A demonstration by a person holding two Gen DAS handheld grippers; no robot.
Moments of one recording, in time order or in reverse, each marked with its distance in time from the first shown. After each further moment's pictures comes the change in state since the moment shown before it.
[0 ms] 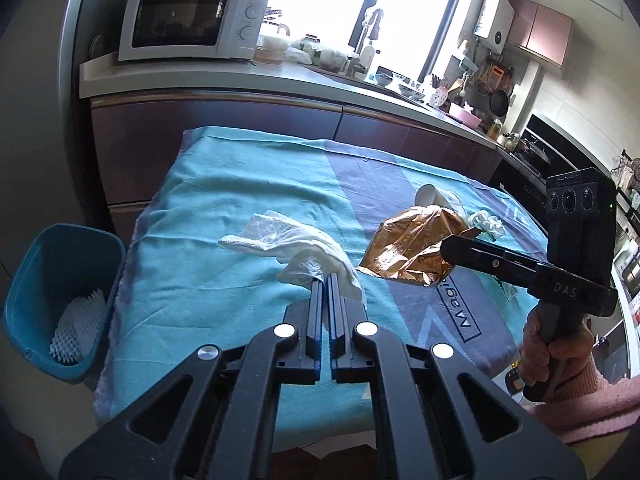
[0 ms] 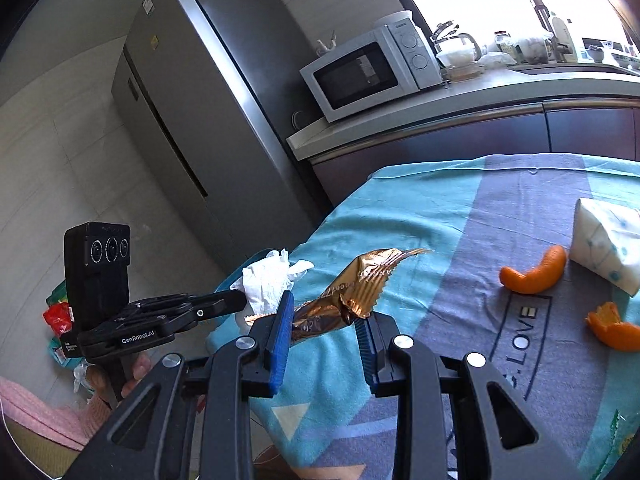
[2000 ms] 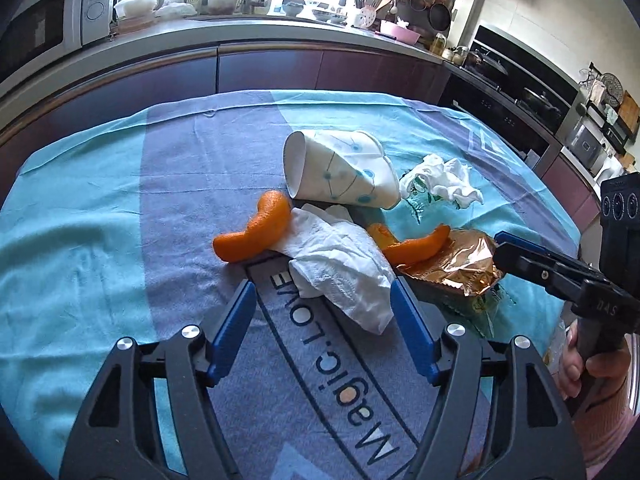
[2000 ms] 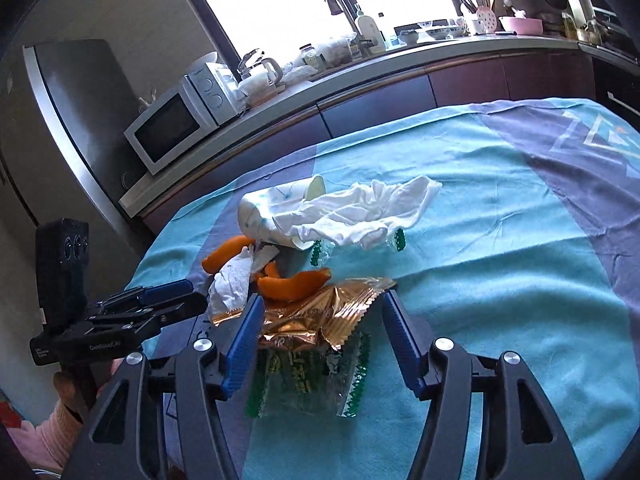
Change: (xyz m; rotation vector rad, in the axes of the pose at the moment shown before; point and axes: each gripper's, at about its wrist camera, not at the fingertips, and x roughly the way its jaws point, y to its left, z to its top) left arm 0.206 -0.174 0.033 0.237 0.257 -0.142; right arm -0.140 -0.152 -0.051 0.316 -0.103 -0.503
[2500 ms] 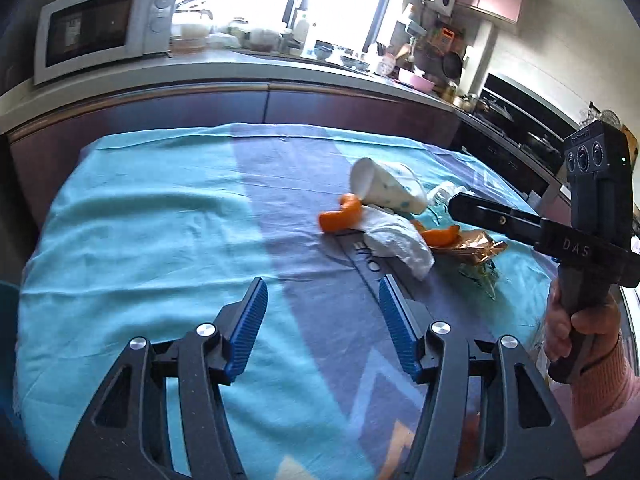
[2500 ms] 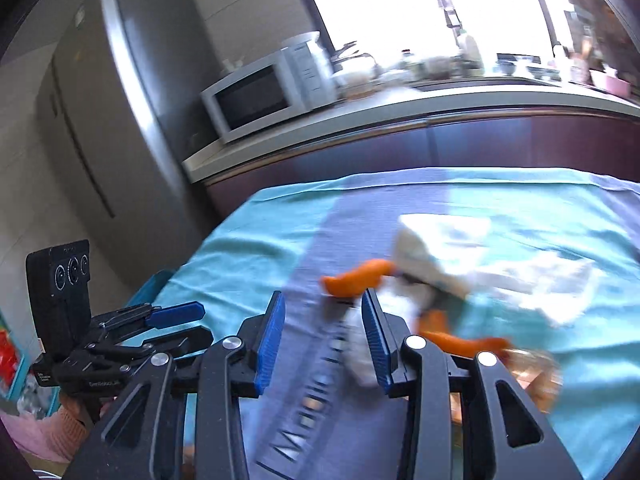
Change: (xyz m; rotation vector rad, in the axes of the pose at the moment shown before) left arm -0.091 0.059 -0.059 -0.062 -0.175 0.010; right arm 0.002 0.095 0.017 -0.209 -0.025 0.103
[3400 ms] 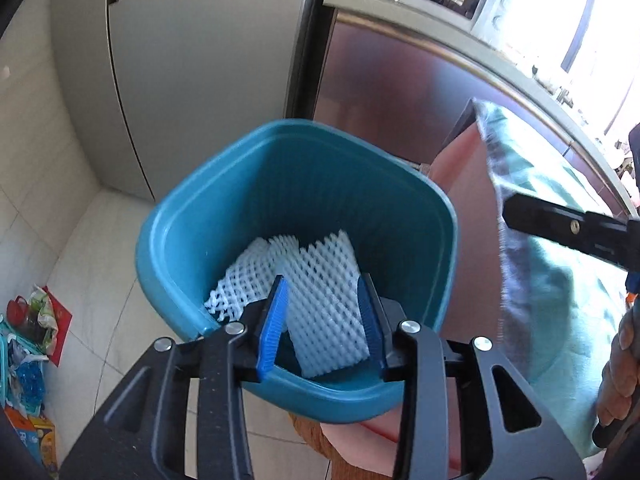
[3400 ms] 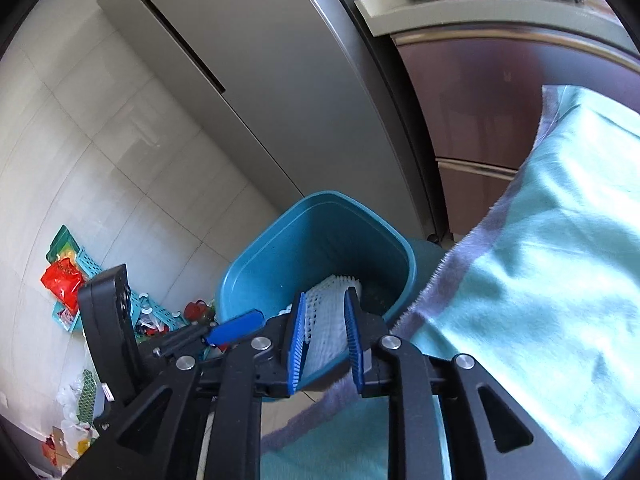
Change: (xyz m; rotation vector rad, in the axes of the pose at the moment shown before) left arm -0.146 0.296 -0.121 -0.583 0.010 0.640; right arm 0.265 0.310 -0.011 -0.249 0.463 0.522
